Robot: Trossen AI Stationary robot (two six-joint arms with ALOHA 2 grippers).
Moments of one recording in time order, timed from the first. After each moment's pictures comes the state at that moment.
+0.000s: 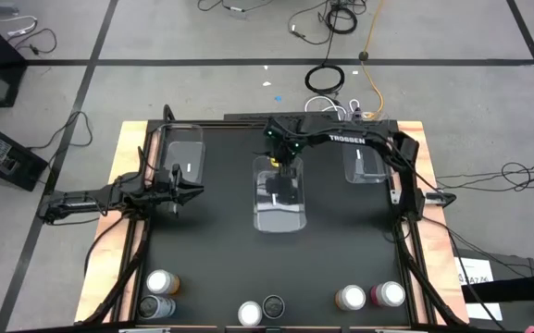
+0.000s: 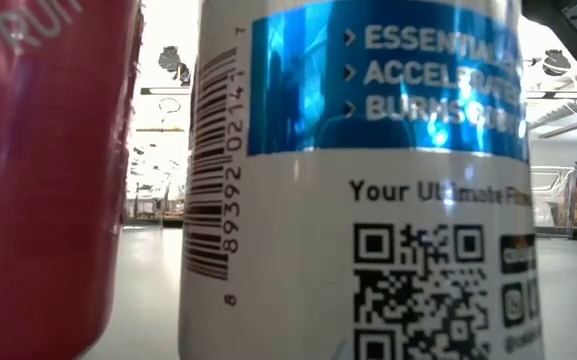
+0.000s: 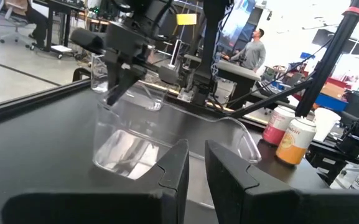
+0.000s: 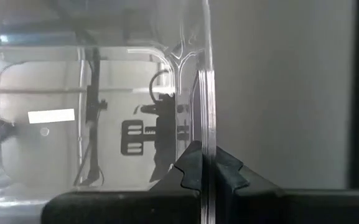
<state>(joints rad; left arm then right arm) 0.09 0.02 0.01 0.02 0.00 -0.28 -0.39 2.01 1.67 -0.83 -0.05 -0.41</state>
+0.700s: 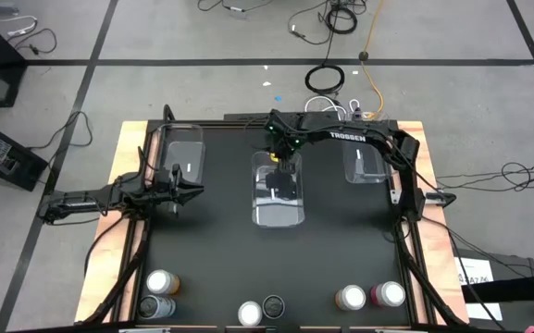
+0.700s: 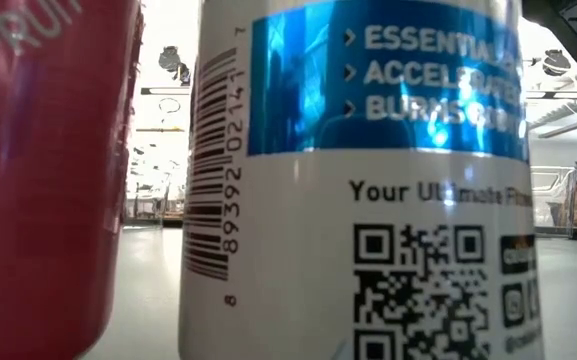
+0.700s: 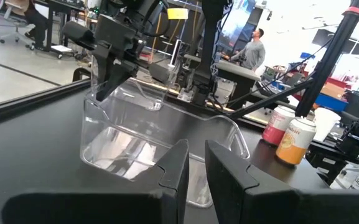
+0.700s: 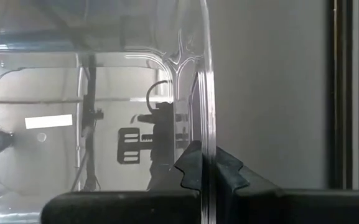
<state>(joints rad) 0.09 0.02 0.01 0.02 0.00 -0.28 -0.41 2.01 1.67 -0.79 -0.05 -0.43</state>
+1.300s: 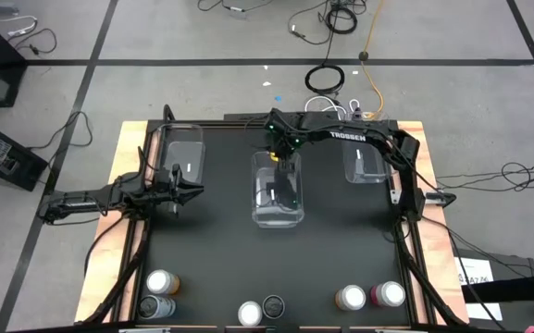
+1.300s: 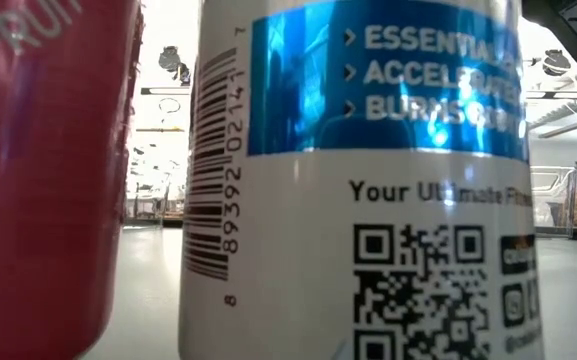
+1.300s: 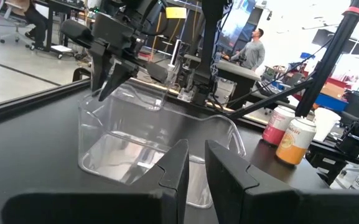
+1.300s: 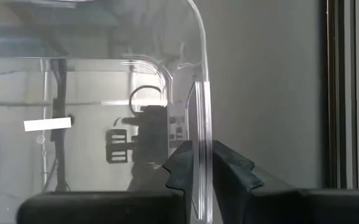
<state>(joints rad) 0.09 0.02 0.01 0.02 0.00 -0.28 -0.41 2.01 1.67 -0.78 -0.04 -0.43</state>
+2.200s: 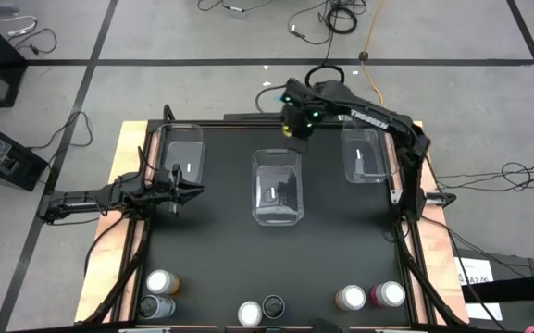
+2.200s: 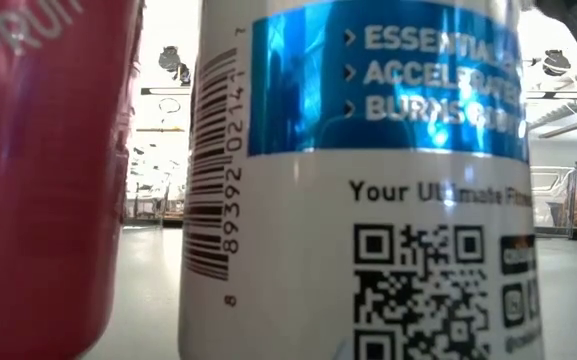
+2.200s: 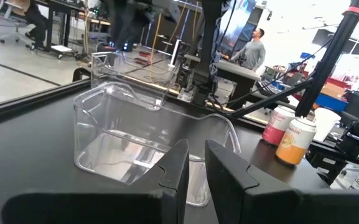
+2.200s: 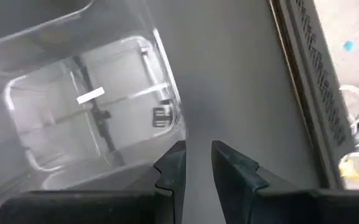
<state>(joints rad) 0.09 0.02 0.01 0.02 0.00 -0.28 -0.52 1.90 1.93 -1.27 -0.09 -0.16</state>
